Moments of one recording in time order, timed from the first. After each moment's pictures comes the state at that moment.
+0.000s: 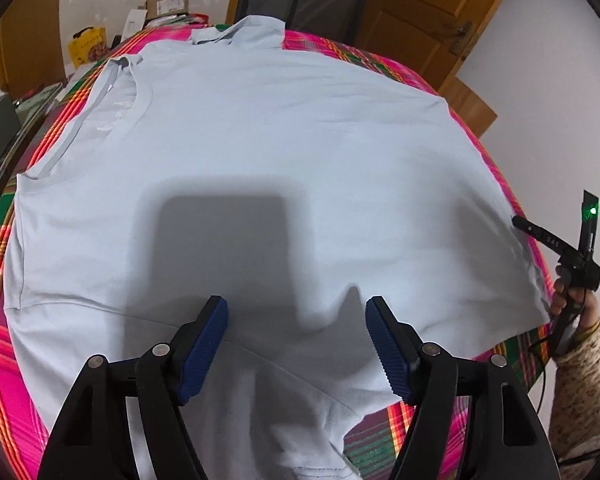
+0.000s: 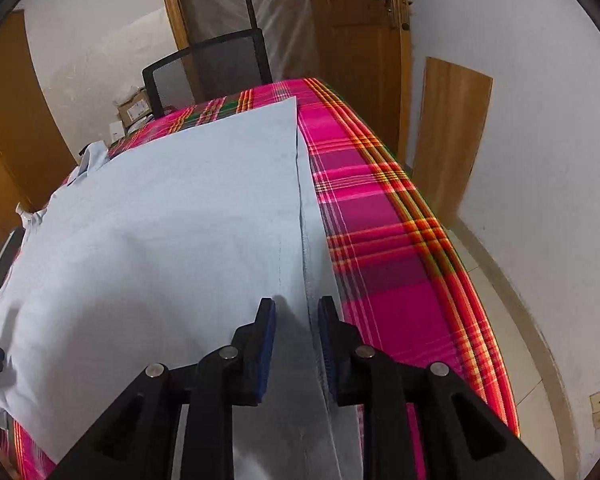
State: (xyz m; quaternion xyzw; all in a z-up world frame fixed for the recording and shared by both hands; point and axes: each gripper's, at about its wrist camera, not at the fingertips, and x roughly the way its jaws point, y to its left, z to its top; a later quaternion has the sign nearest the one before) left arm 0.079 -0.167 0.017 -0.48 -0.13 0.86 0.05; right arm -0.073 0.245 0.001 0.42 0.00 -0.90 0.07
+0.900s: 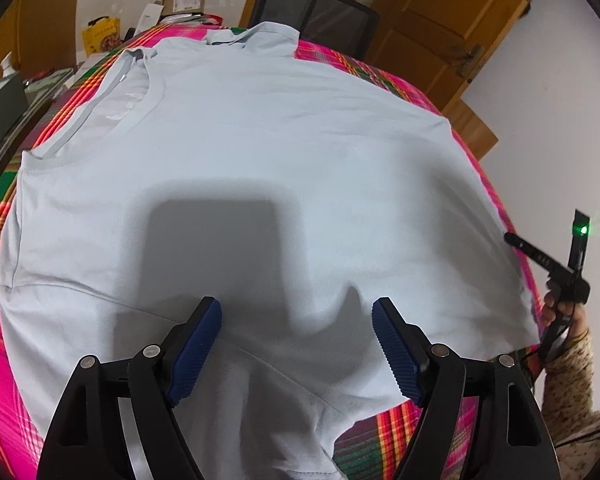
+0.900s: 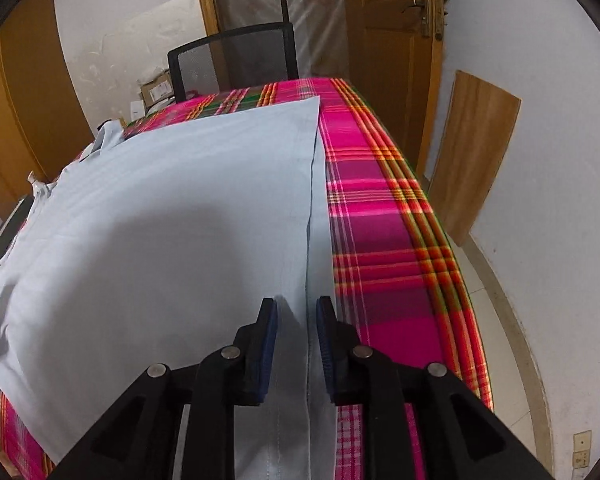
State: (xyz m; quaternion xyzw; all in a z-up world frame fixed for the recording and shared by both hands) left arm 0.078 -0.168 0.015 -0.47 -0.16 0.87 0.04; right arm -0.090 0.250 0.000 0.43 0.01 -0.90 0.12
